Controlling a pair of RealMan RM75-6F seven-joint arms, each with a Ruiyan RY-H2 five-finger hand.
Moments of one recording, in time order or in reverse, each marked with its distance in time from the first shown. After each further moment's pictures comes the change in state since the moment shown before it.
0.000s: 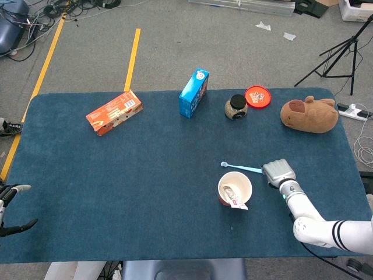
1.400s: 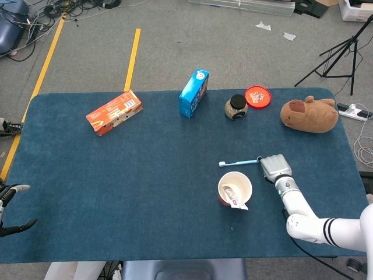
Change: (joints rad) left arm 0.000 0.002 0.000 0.001 -0.004 -0.002 -0.005; right arm -0.021 -0.055 0.041 0.069 -0.022 0.042 0.053
